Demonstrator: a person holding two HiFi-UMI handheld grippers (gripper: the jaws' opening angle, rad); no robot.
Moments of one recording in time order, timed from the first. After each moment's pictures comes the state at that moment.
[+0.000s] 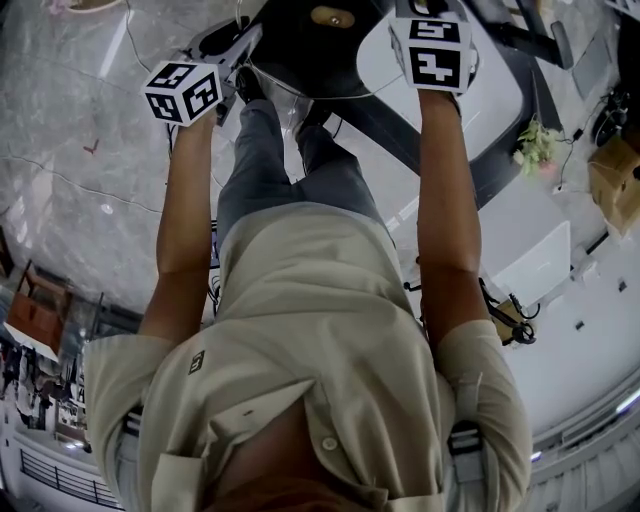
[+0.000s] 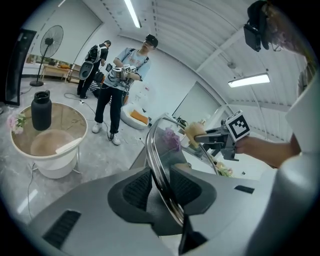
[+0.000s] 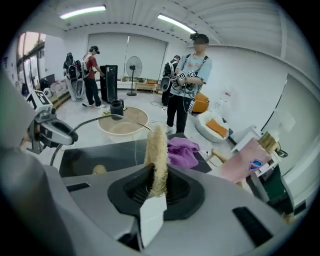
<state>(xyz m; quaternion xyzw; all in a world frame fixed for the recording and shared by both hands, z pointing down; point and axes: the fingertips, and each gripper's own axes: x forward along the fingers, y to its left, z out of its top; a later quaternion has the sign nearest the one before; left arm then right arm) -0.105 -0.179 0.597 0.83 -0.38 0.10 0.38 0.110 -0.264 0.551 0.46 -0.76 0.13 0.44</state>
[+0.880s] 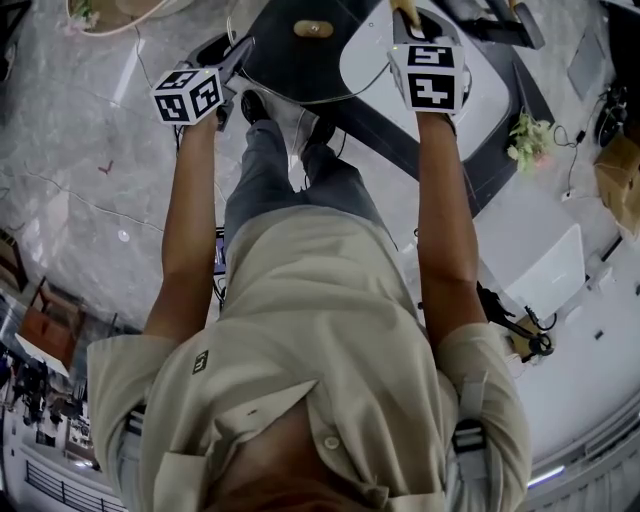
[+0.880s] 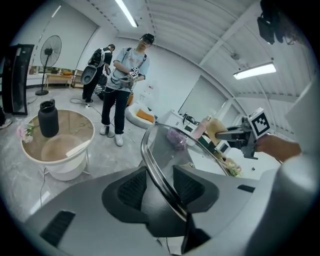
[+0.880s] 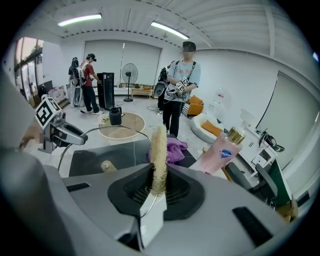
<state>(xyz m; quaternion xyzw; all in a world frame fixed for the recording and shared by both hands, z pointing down) -0.107 -0.178 0.585 0.82 -0.42 0.14 0.37 0.148 -0.228 0.503 0.48 -0.76 0.14 0.41</state>
